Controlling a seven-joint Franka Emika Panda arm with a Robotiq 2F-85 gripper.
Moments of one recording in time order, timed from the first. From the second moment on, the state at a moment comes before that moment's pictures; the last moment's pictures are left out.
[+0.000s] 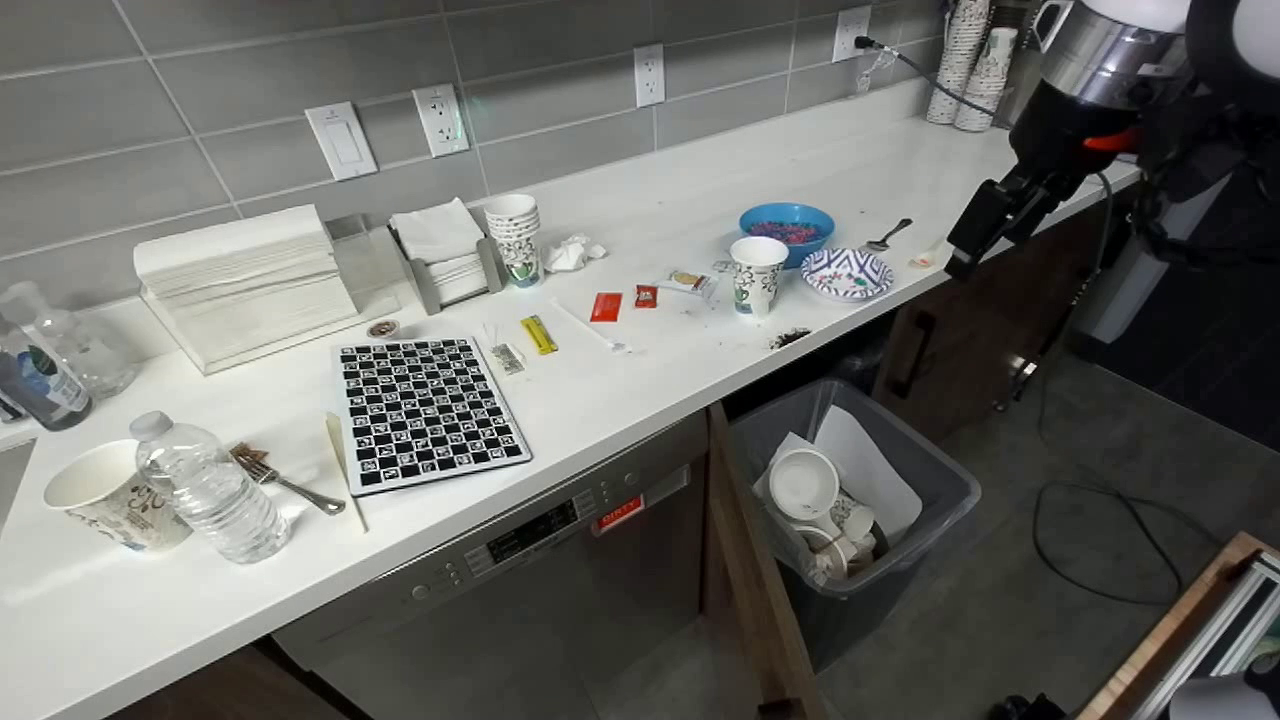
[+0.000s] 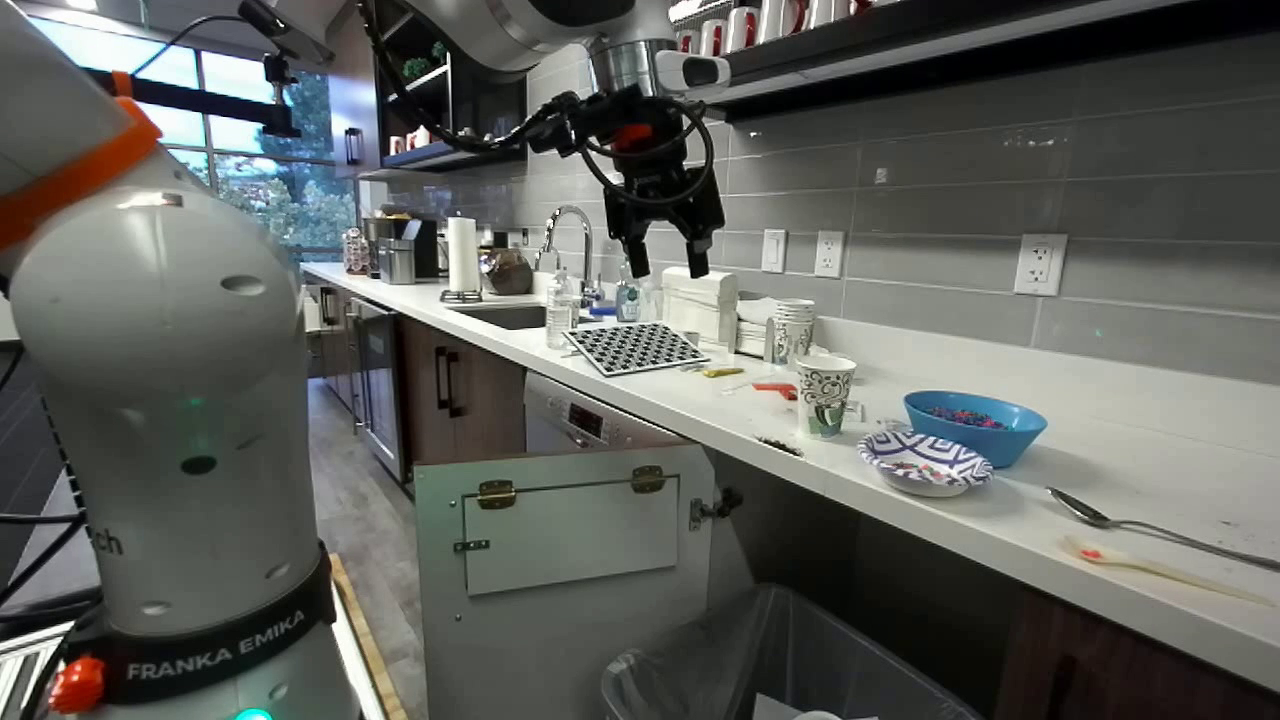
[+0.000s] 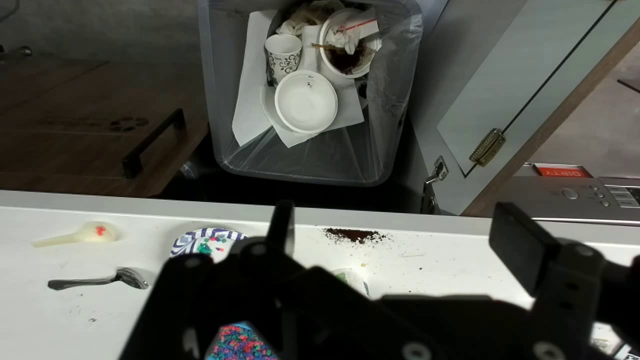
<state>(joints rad) -0.01 -0.71 0.05 -2.62 -0.07 2.13 0.01</state>
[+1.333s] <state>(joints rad) -0.08 -0.38 0.02 -2.51 -0.11 2.41 0.04</state>
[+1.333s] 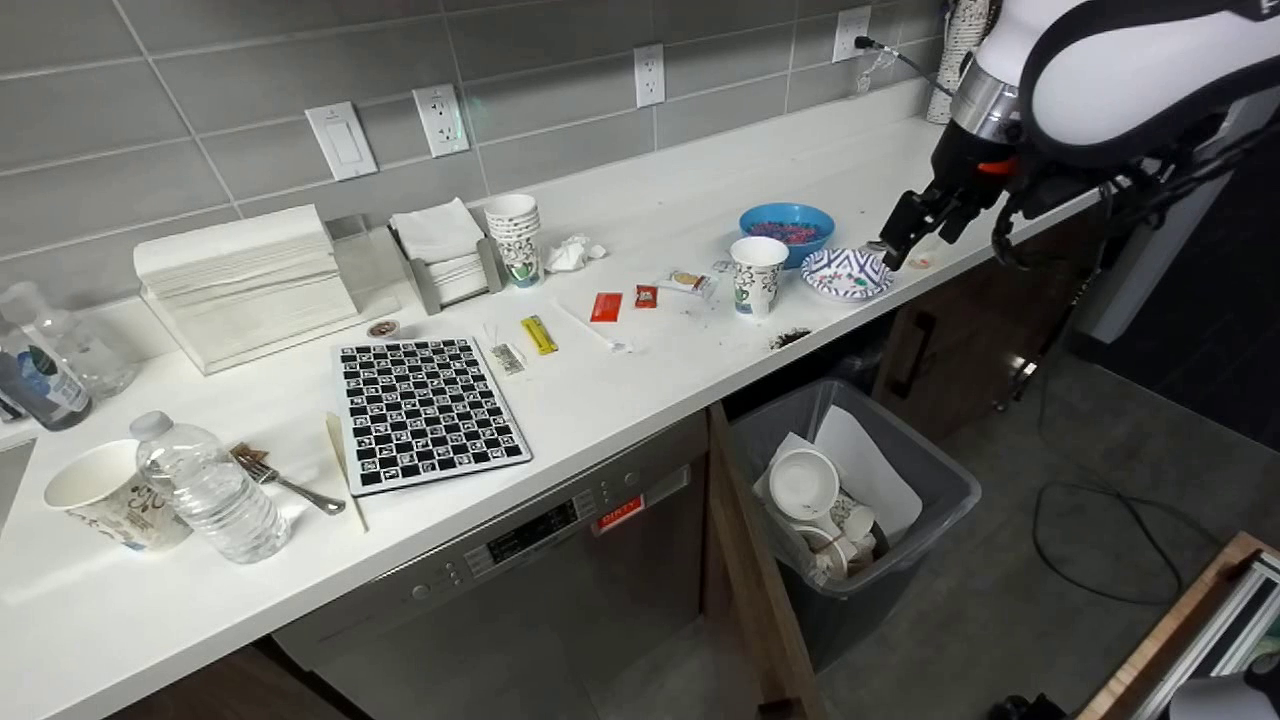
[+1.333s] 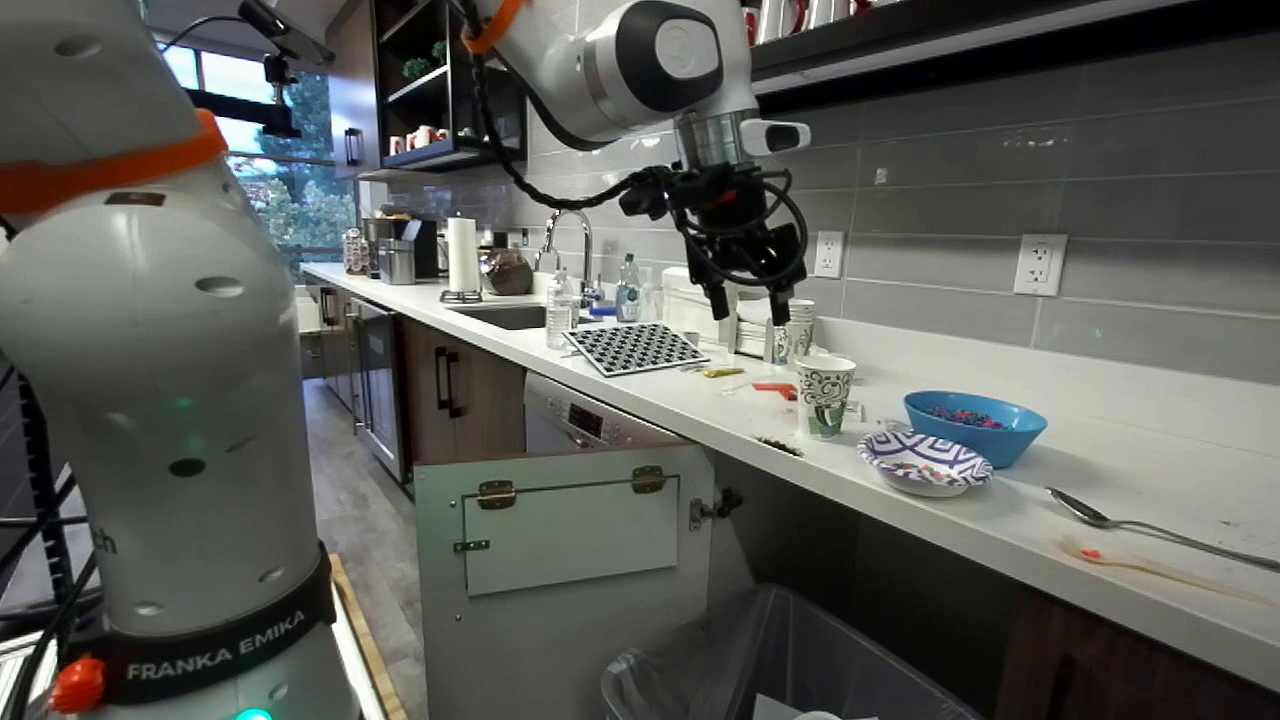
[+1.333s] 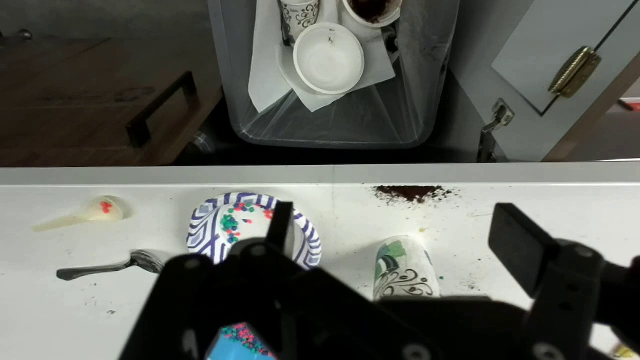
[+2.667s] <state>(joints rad) -0.17 0.04 -0.19 -2.23 0.26 2.40 -0.30</state>
